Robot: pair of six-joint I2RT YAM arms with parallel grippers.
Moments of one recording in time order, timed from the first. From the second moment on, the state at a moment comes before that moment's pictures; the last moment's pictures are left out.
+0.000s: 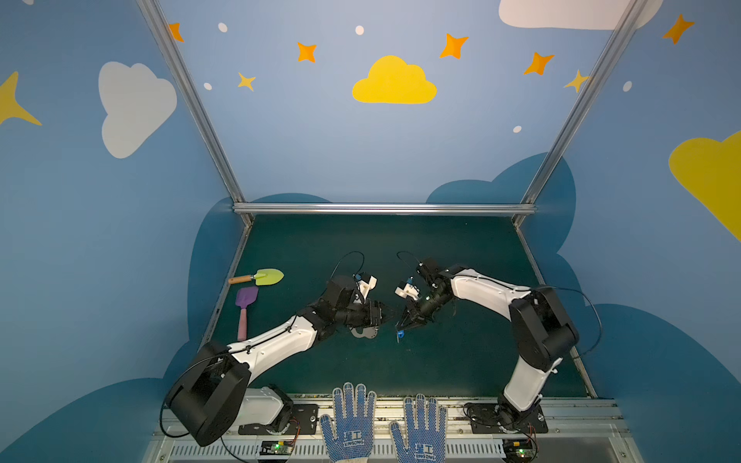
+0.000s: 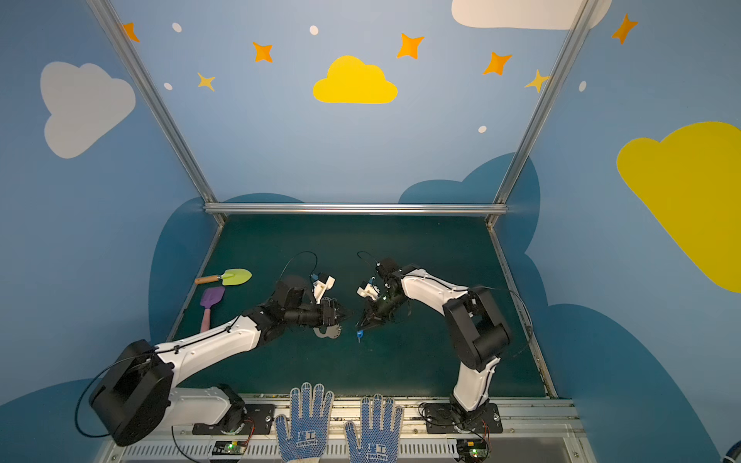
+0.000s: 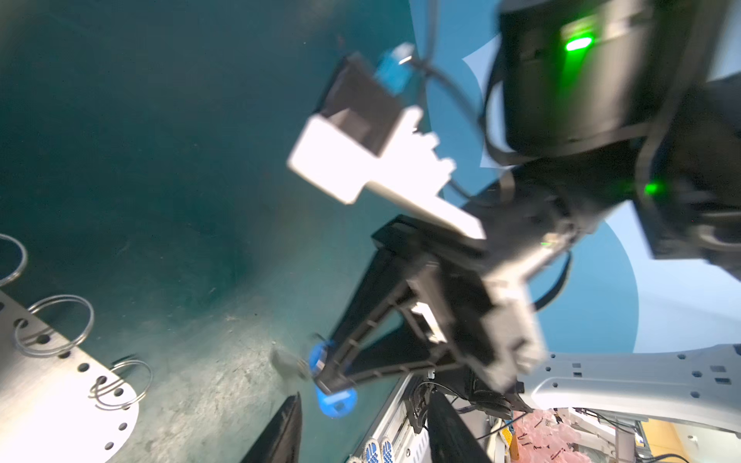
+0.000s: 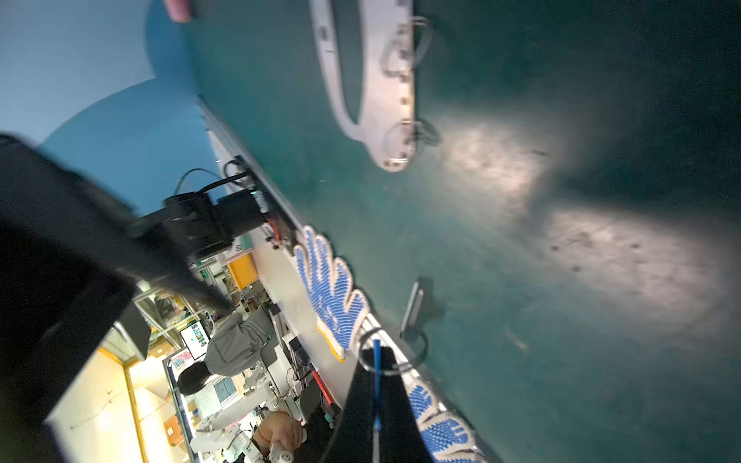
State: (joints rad) left arm -0.63 1.33 0.66 0.07 0.58 -0.81; right arm 0.60 1.84 1.16 -0.82 -0.81 0.28
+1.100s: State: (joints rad) left arm -0.79 1.84 1.20 -0.41 0.39 -0.82; right arm 0.54 1.27 0.79 -0.68 -0.22 0.44
